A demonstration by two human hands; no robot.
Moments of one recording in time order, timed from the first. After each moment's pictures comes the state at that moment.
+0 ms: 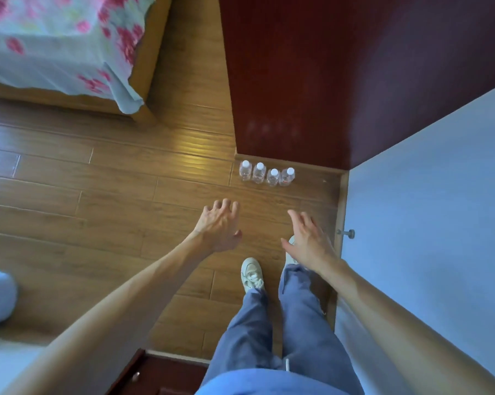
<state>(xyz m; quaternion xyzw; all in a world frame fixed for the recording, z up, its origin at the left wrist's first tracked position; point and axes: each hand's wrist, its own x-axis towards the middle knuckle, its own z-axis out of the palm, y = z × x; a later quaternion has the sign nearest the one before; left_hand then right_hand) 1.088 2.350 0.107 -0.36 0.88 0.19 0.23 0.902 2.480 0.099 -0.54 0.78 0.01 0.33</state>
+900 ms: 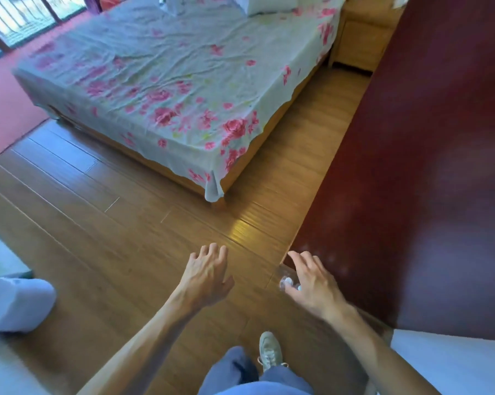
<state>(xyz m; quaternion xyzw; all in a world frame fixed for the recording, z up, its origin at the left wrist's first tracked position) 1.151 2.190 0.260 -0.58 0.80 0.12 0.10 0.905 2.218 0.233 -0.73 0.64 -0.01 0.23</state>
